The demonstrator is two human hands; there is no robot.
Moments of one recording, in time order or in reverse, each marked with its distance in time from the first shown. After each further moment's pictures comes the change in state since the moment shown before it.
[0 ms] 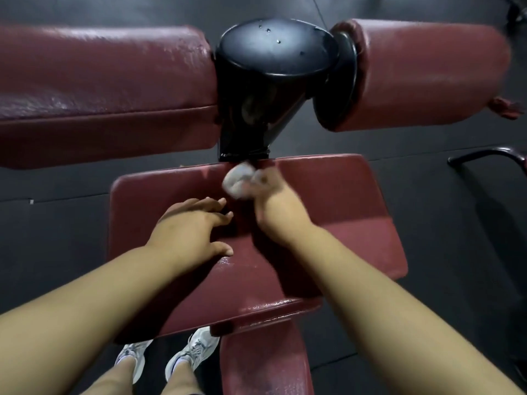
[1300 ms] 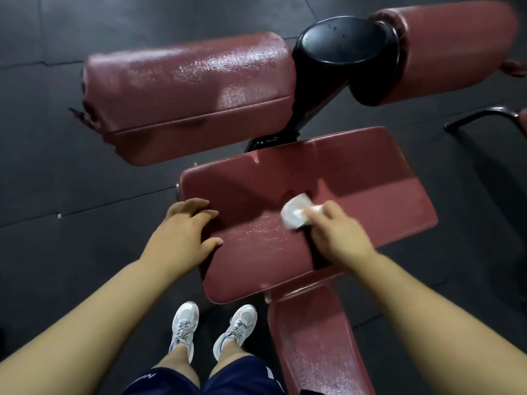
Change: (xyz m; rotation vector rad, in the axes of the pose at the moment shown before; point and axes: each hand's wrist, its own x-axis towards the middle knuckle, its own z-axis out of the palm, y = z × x) left_hand -0.081 -0.107 -0.003 -0.106 0.100 -0.035; right_hand -0.090 -0.063 0.006 -0.209 -0.076 0.336
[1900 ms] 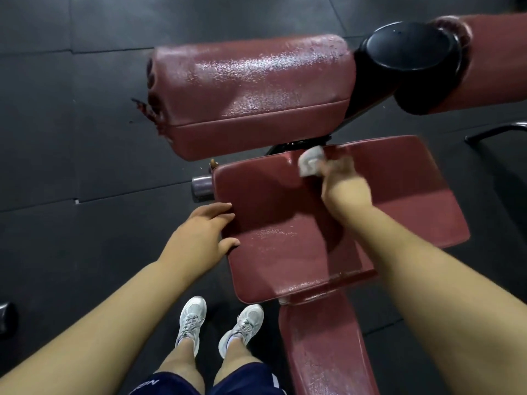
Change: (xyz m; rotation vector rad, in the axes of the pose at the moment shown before) left_hand -0.013 -0.027 -0.002 -0.070 0.008 -0.003; right_hand 0.100 -0.039 -0.004 -0.121 -0.026 0.235
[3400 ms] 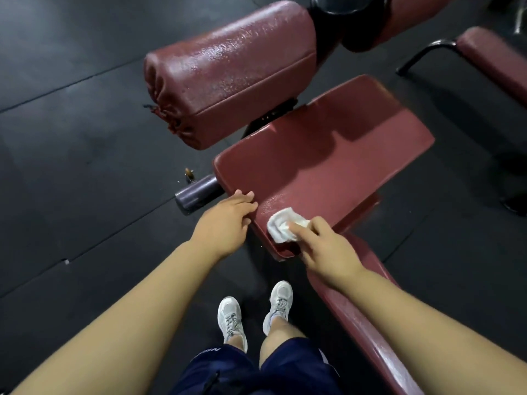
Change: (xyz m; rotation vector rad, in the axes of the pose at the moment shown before) left_hand 0.008 -0.034 -0.008 0.029 -0.198 0.416; right_hand -0.206 -0.099 0.048 0.331 0.007 0.021
